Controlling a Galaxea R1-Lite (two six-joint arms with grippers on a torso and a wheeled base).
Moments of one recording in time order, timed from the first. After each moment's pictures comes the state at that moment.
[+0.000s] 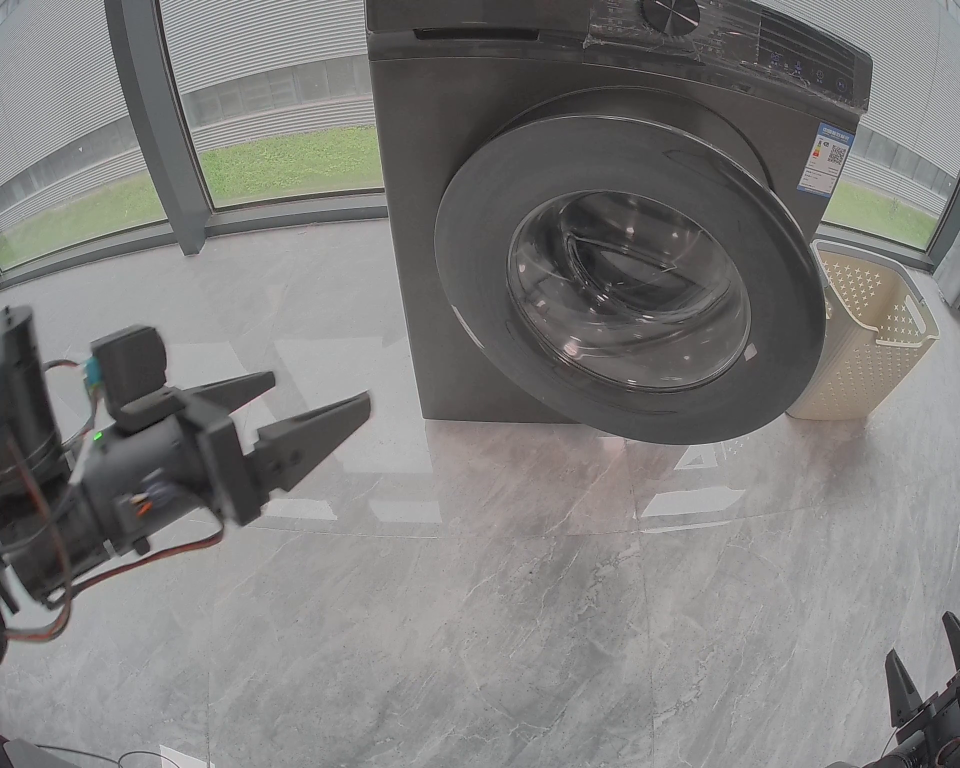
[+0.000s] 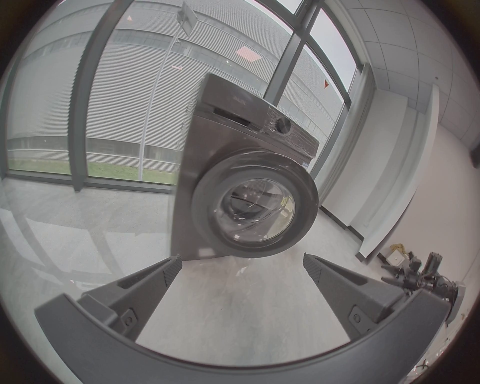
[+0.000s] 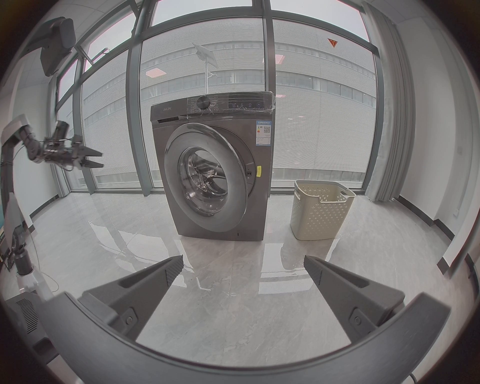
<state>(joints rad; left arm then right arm) -0.58 1.27 -0.64 -0.58 -0.04 -0.16 -0.01 0.02 -0.02 0.00 0.02 -0.02</state>
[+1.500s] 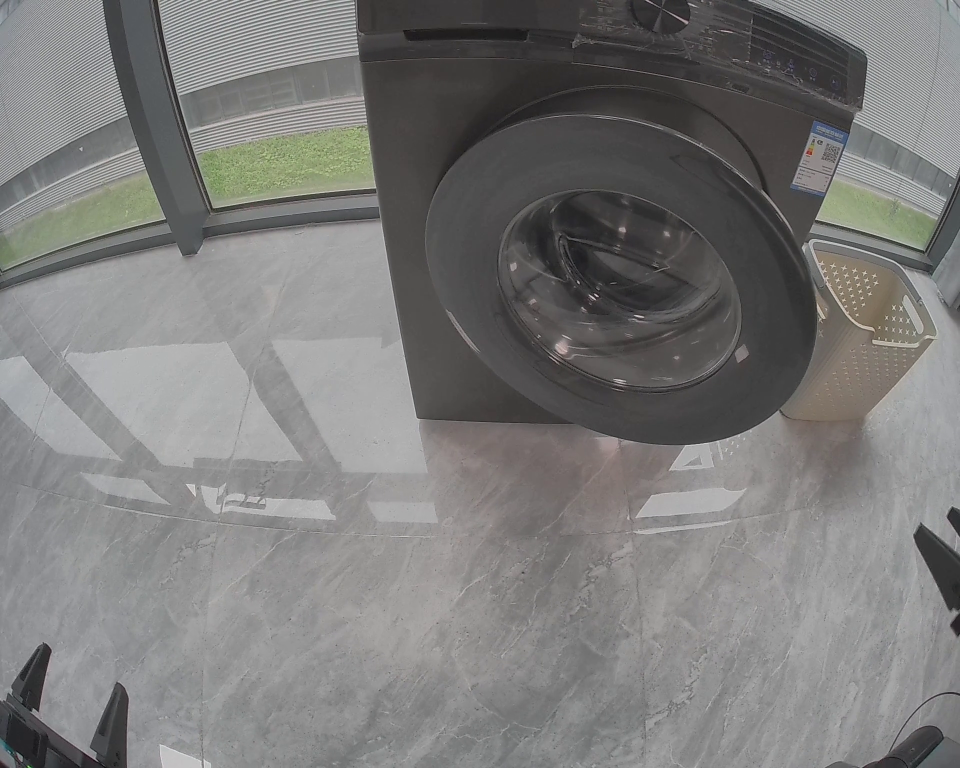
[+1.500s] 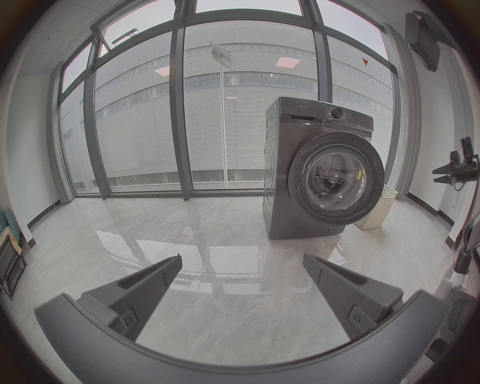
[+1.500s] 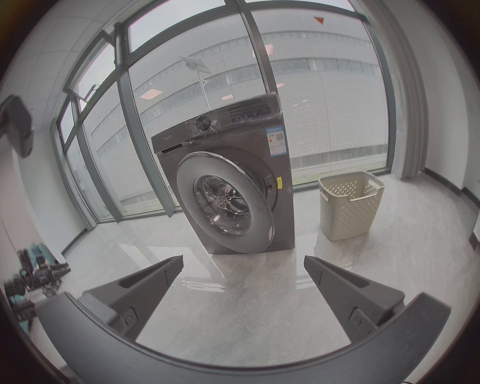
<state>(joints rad) 0.00 0.01 -0.02 0.00 0.00 0.01 0.05 0.53 -0.27 -0.25 0.15 0.19</state>
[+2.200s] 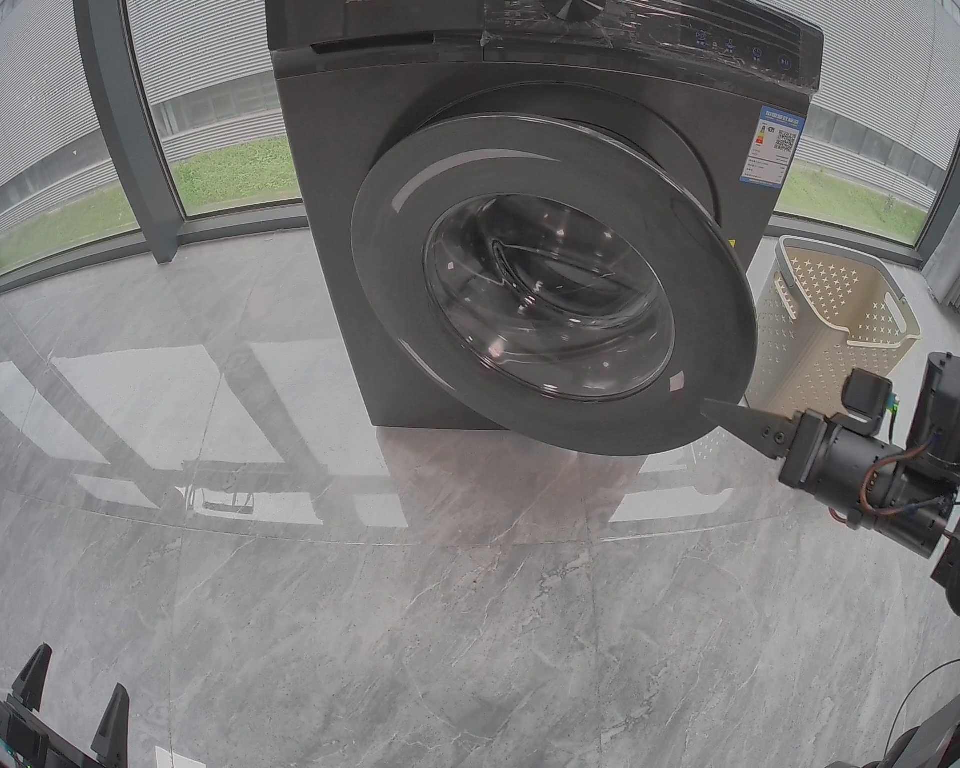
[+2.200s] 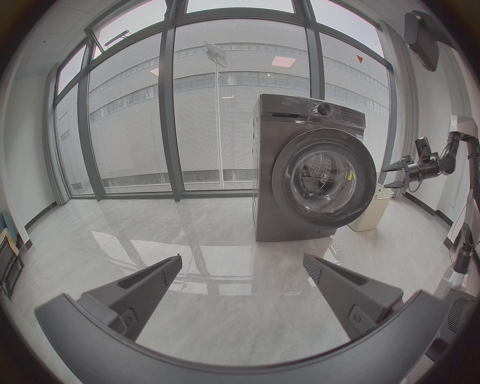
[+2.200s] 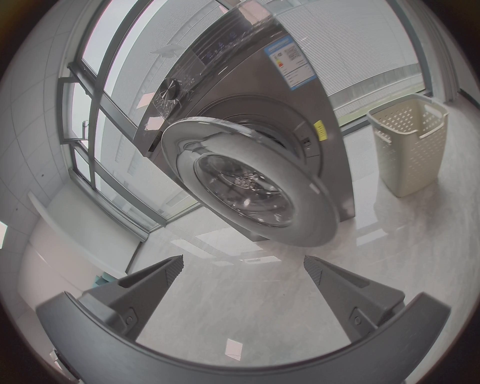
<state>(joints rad) 0.00 0.01 -0.02 0.00 -0.01 0.01 0.41 1.43 -0.51 -0.83 0.14 0.49</state>
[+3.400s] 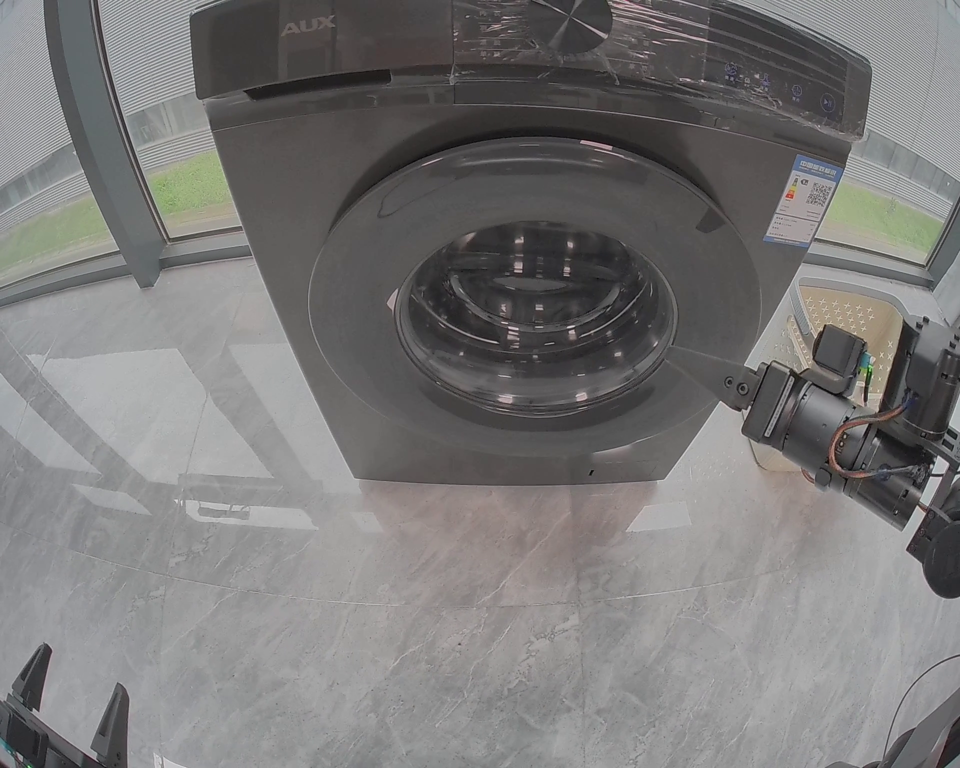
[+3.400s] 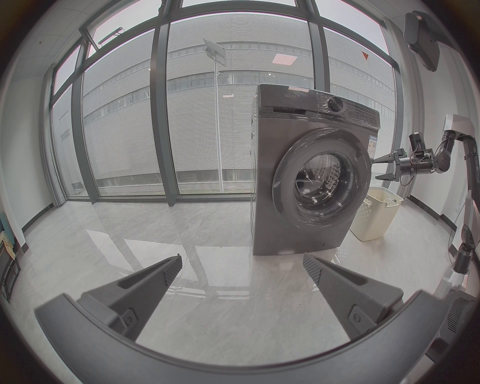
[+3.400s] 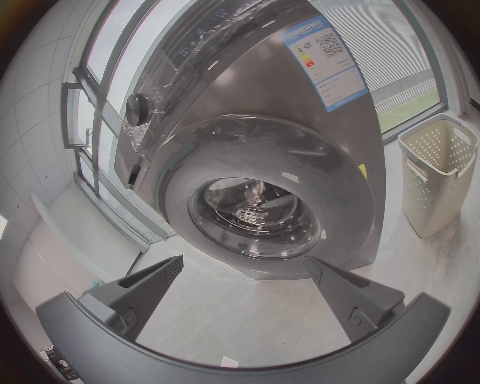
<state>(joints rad) 0.00 0.01 -0.02 0.00 0.00 0.01 0.46 1.53 -0.63 -0.91 0.08 0.47</state>
